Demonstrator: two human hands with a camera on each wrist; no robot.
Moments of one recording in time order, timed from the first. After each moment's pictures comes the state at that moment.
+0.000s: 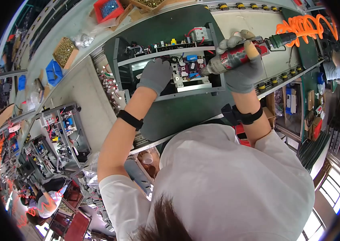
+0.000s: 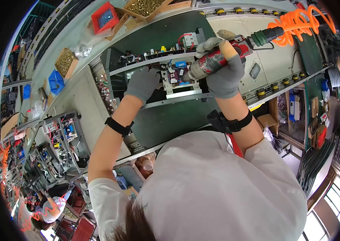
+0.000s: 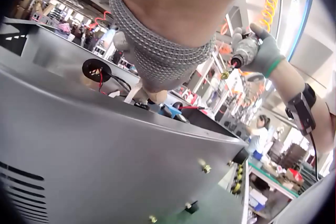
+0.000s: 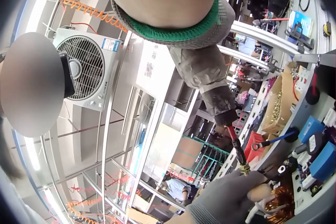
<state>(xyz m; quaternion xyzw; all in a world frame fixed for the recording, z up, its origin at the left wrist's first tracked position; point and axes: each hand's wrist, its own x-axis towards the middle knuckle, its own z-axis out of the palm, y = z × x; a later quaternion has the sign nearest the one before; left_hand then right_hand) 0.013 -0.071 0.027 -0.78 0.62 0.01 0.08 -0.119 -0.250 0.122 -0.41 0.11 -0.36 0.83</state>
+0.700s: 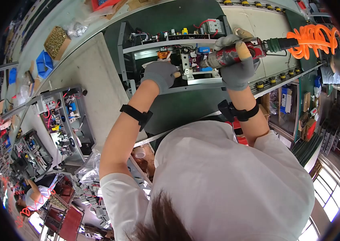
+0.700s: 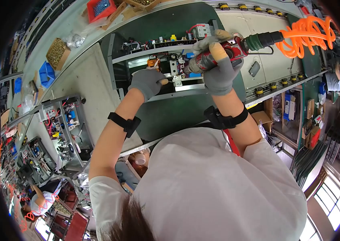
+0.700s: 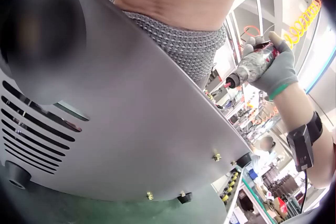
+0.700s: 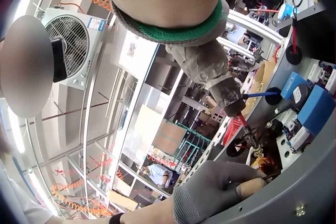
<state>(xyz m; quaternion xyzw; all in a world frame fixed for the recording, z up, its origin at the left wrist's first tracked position) 0.013 -0.065 0.019 -0.82 0.49 0.30 -0.04 -0.095 -0.223 0.091 -0.48 0.13 -0.41 0.77</state>
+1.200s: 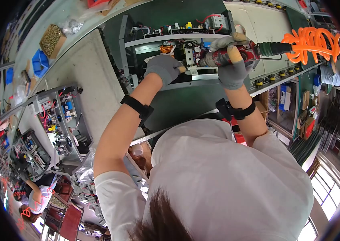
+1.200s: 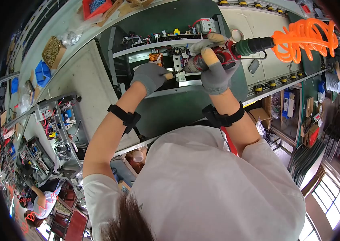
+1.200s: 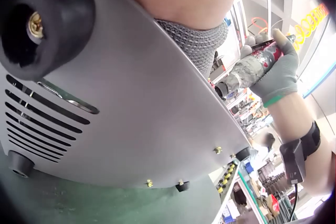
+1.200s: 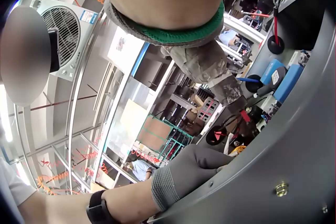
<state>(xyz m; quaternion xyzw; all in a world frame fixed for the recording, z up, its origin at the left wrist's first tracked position) 0.013 -0.077 0.010 -0.82 0.47 0.31 -0.06 -0.097 -0.215 0.073 -0.53 0.07 -0.43 0.73</state>
